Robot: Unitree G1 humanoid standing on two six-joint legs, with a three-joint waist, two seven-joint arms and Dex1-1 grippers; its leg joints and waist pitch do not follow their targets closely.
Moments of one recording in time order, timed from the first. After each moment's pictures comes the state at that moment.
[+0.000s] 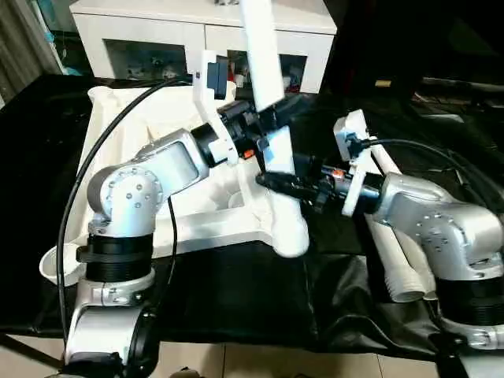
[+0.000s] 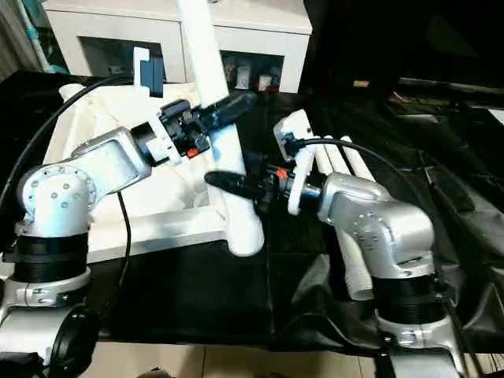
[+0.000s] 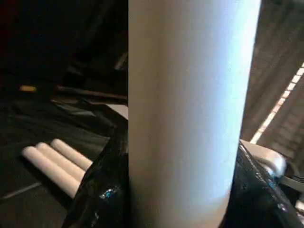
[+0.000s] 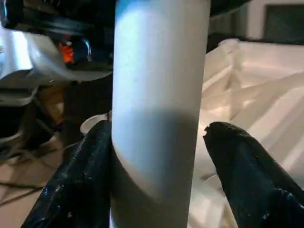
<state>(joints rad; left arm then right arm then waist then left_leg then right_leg) -0.76 0.15 0.13 -0.03 -0.86 0.93 -0.49 -0.55 -0.36 0.01 -0.15 0.61 0.90 0.82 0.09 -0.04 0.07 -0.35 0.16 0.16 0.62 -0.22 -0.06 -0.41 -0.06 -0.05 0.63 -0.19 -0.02</state>
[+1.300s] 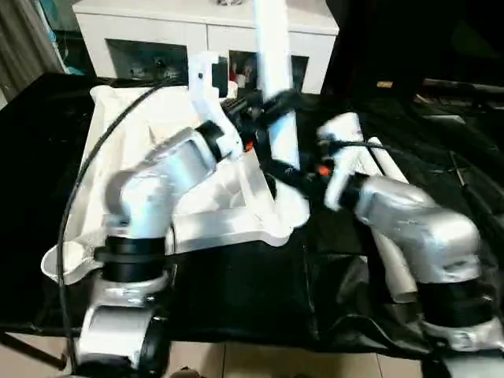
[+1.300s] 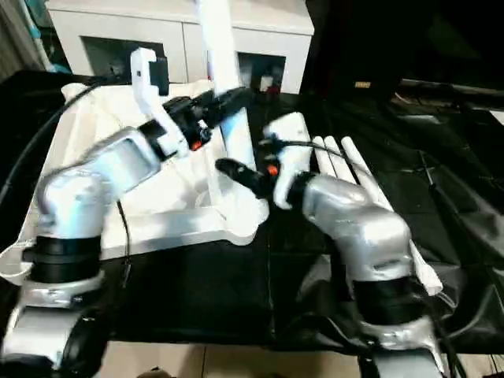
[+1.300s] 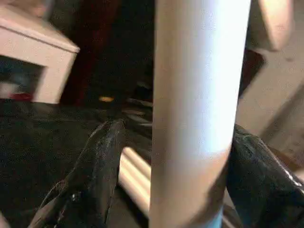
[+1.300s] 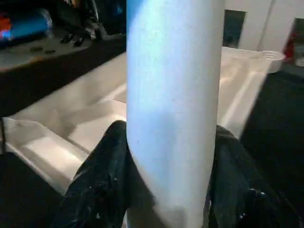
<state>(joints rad) -0.76 0.07 0.12 0.03 -0.66 0.77 -0.23 -0.54 -0.26 0.10 -0.10 0.40 0.74 0.51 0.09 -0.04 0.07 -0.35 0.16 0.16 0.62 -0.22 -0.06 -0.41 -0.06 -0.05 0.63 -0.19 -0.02</state>
